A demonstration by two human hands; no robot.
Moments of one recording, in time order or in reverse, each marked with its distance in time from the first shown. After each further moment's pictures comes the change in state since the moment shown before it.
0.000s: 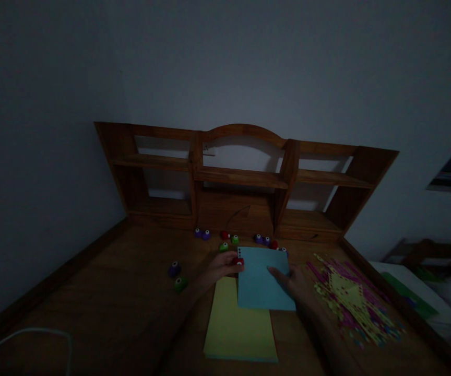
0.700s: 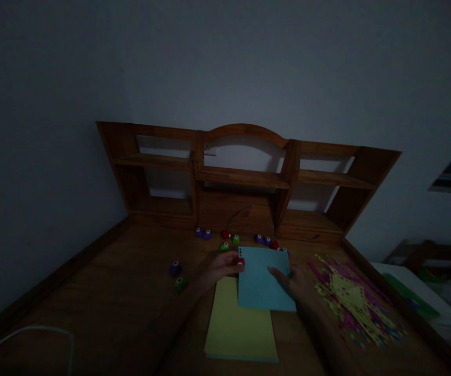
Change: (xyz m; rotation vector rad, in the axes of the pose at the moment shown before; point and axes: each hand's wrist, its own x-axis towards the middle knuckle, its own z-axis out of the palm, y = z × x) left_hand -0.003 0.004 0.002 0.005 -0.025 0.002; right_hand -0.001 -0.002 0.002 -0.016 -0.001 0.071
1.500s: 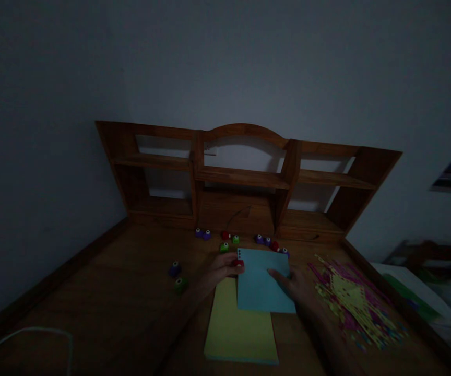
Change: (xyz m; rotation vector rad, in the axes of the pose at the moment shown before) left_hand 0.004 -0.014 -0.006 0.011 0.000 0.051; right_hand -0.004 -0.006 -0.002 -0.015 -0.029 -0.064
